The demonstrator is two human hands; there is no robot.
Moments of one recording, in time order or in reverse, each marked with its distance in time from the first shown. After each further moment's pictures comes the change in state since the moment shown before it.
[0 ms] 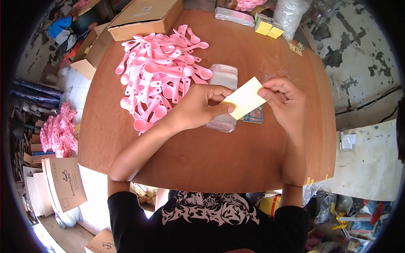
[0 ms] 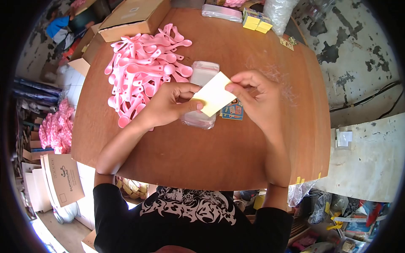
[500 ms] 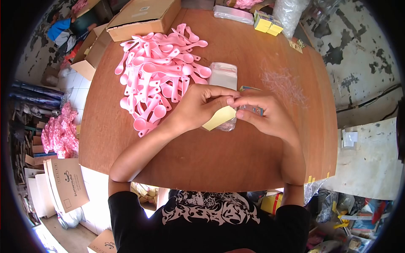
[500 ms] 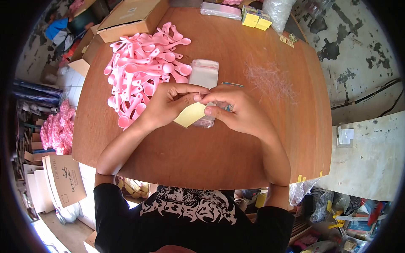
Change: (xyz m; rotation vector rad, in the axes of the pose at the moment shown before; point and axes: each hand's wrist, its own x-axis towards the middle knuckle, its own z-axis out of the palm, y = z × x) left_hand 0.000 -0.005 0.006 0.055 0.087 0.074; right_hand -0.003 0.006 0.013 -0.103 -0.532 -0.195
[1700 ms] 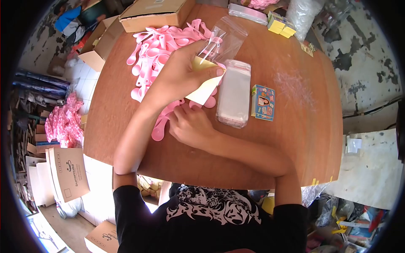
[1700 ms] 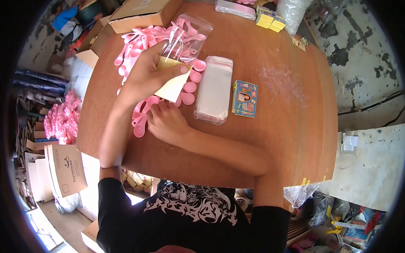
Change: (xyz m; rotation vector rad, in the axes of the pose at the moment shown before) left_hand -0.006 0.046 -0.059 0.118 0.193 -0.014; right_hand 0.063 -0.001 0.192 -0.734 0.146 -0.361
